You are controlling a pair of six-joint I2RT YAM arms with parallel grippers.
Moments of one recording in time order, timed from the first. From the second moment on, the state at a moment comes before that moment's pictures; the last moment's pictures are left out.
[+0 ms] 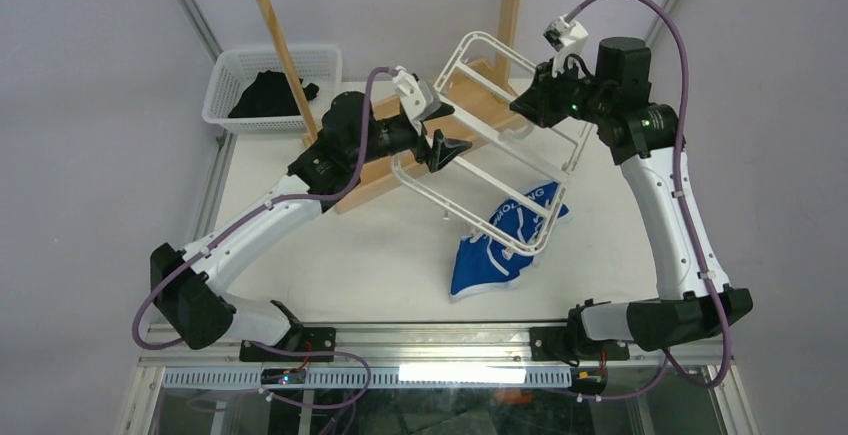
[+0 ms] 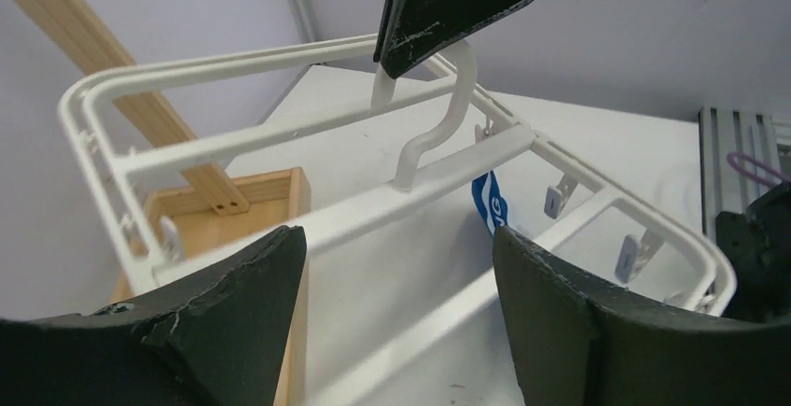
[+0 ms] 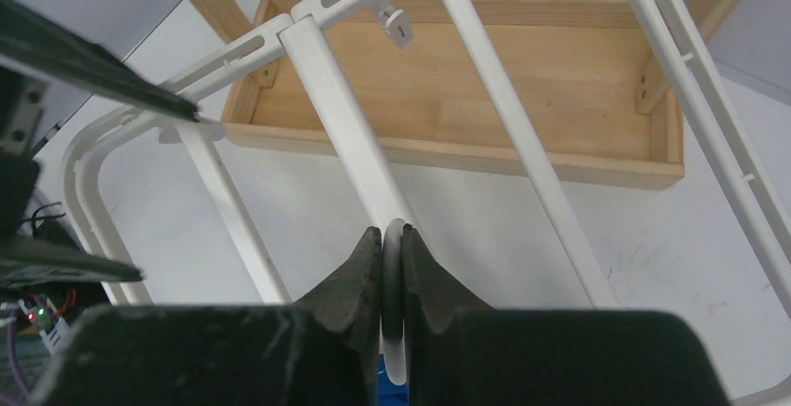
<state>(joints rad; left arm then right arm) -0.72 1.33 1.26 0.12 0.41 0.09 0.21 1.34 1.65 -0.75 -0.50 -0.04</state>
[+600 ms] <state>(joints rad) -0.72 1.55 1.43 0.12 0.65 0.29 0.27 1.22 1.58 -0.76 -0.75 -0.14</state>
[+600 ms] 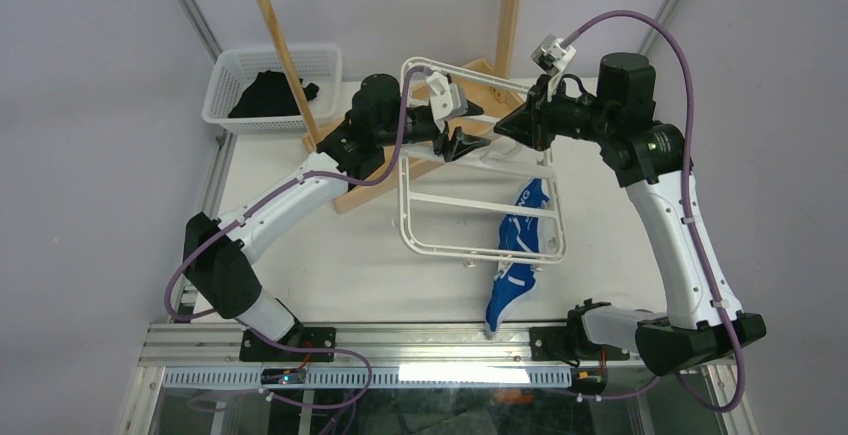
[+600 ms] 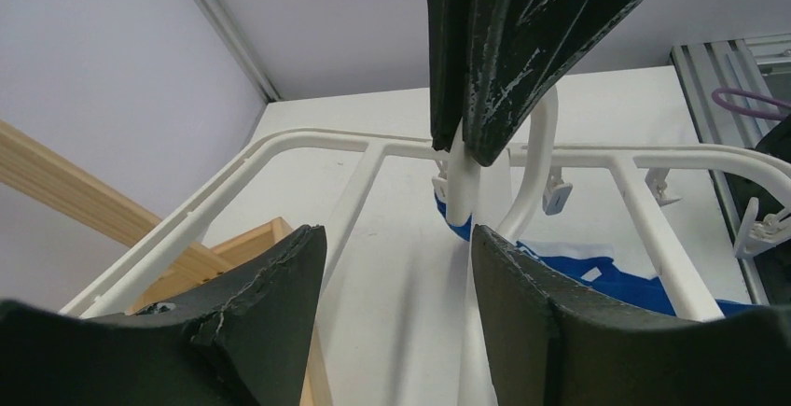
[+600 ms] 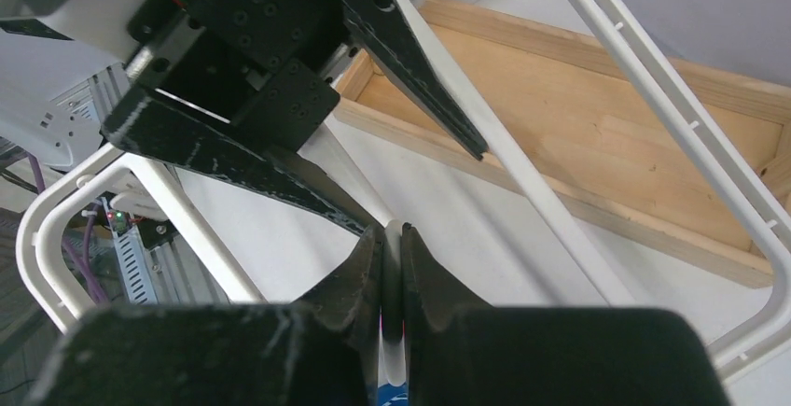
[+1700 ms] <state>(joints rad) -0.74 1.58 1.43 0.18 0.67 0.21 0.31 1.22 1.50 -0.60 -0.71 -0.09</state>
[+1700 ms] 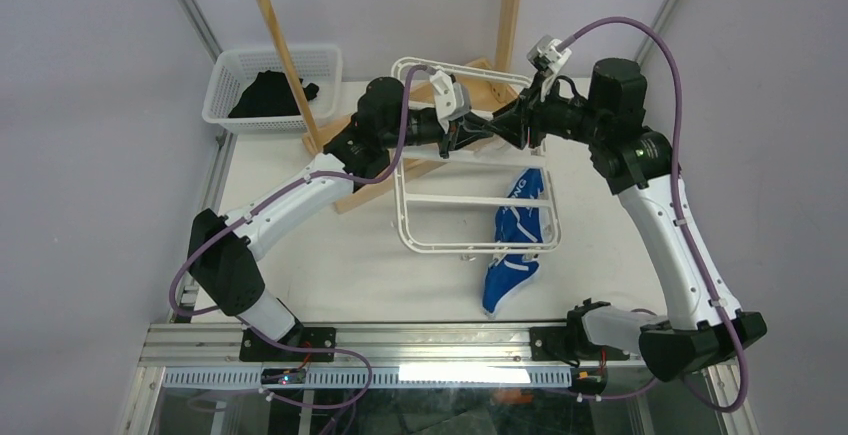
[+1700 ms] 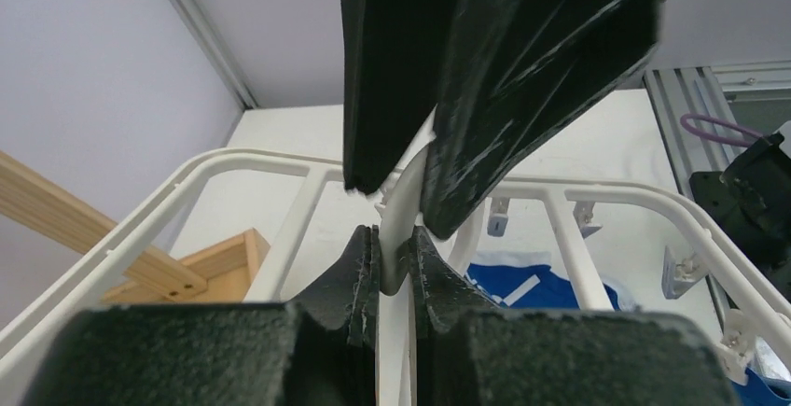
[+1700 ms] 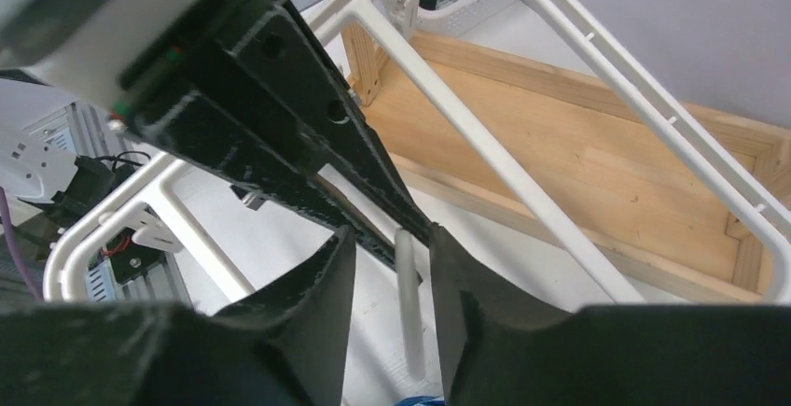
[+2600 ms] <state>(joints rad) -0.74 1.44 1.28 0.43 0.64 -0.11 0.32 0.78 0.67 0.35 -0.51 0.23</state>
